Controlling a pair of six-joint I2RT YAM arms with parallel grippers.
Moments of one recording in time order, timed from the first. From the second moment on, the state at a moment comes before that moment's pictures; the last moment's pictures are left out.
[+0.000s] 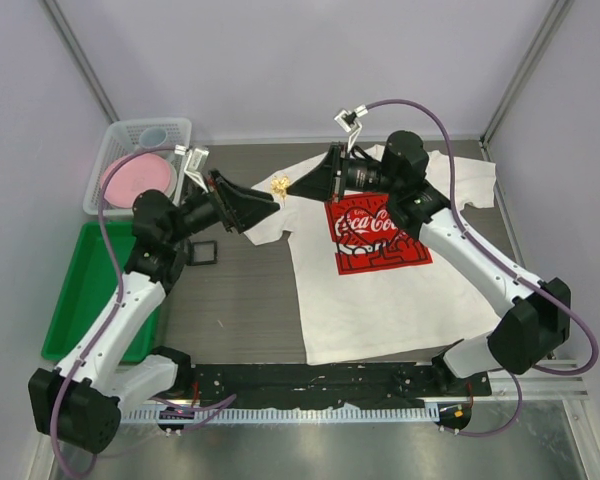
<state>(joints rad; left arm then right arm) -0.31 1.03 0.86 0.45 0.77 -0.82 0.54 1.43 1.31 0.24 -0.86 0.71</state>
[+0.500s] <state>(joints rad) -0.28 1.24 1.52 -0.86 0.89 0.19 0.54 1.33 1.32 -0.15 -0.94 0.26</state>
